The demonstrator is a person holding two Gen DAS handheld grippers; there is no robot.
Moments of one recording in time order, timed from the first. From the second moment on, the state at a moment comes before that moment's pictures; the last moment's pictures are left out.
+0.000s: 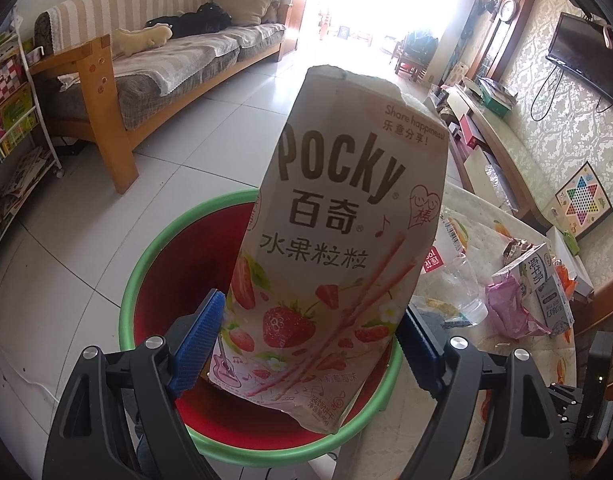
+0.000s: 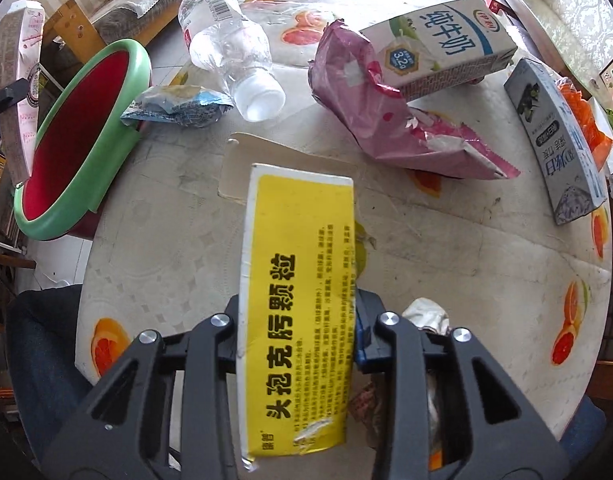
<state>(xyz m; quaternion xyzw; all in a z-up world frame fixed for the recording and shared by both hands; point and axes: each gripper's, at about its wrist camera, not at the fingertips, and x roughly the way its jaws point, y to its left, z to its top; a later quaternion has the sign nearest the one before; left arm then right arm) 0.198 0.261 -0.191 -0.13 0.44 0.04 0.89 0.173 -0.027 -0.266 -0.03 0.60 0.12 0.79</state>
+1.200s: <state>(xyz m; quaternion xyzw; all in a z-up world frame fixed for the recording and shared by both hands) 0.177 0.311 -0.170 -0.16 0.42 0.08 0.89 0.209 0.091 -0.129 -0.02 0.45 0.29 0.85</state>
